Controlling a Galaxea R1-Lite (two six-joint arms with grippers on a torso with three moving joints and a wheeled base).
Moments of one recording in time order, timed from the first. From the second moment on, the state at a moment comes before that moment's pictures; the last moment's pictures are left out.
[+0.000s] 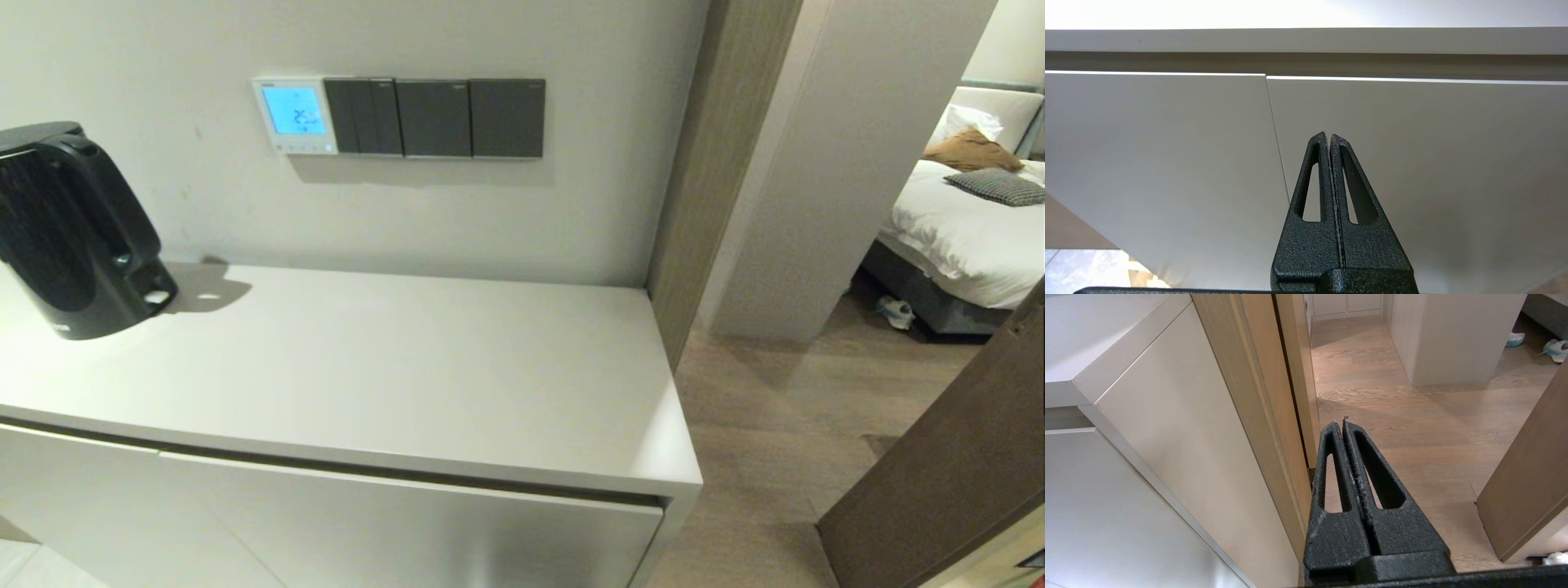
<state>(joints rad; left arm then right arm) 0.00 0.00 0.00 0.02 0.01 0.06 0.01 0.00 0.00 0.01 0.00 0.03</state>
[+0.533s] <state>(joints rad) 0.00 0.00 0.00 0.01 0.01 0.06 0.01 0.00 0.00 0.01 0.00 0.03</state>
